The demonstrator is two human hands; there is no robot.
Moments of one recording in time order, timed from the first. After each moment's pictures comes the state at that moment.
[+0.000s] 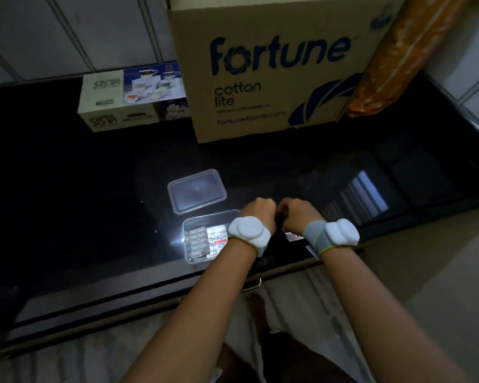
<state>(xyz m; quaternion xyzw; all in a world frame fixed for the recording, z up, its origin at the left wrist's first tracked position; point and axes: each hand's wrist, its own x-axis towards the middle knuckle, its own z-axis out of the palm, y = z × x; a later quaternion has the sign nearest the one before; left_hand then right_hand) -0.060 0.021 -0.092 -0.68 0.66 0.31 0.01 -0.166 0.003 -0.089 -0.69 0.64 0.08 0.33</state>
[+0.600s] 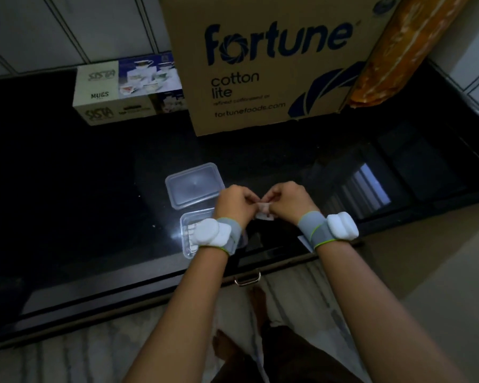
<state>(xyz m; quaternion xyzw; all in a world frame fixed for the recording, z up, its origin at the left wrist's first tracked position) -0.019 0.034 -0.094 -0.74 0.52 0.37 -0.22 -0.148 0.000 -0.078 -0.65 0.64 -0.06 0.41</state>
